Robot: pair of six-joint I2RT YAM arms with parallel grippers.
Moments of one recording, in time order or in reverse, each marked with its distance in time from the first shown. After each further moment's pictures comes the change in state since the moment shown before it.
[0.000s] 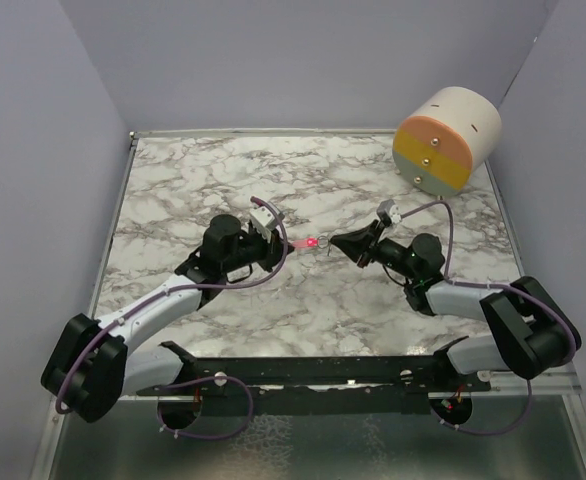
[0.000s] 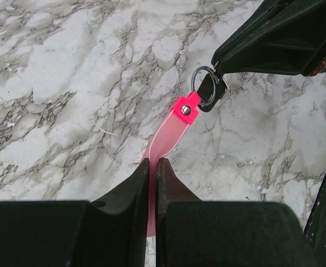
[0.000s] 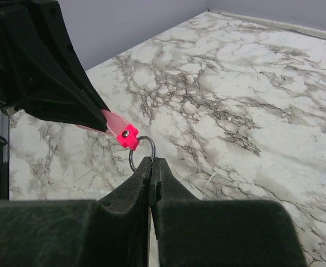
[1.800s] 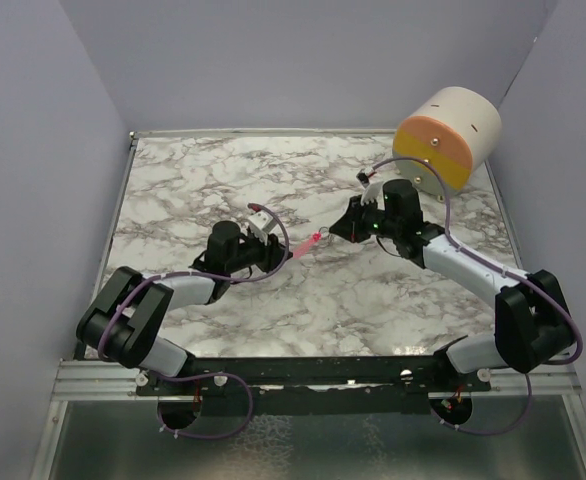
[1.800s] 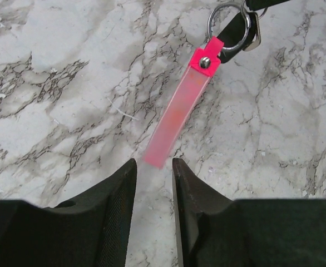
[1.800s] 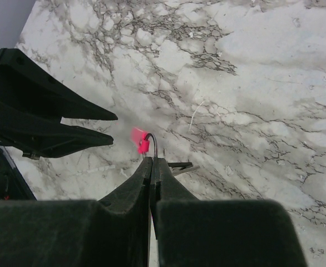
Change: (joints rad) left arm 0.099 0.327 -0.109 0.415 0.104 -0.039; right arm 0.006 0.037 0.511 -1.067 0.132 0.055
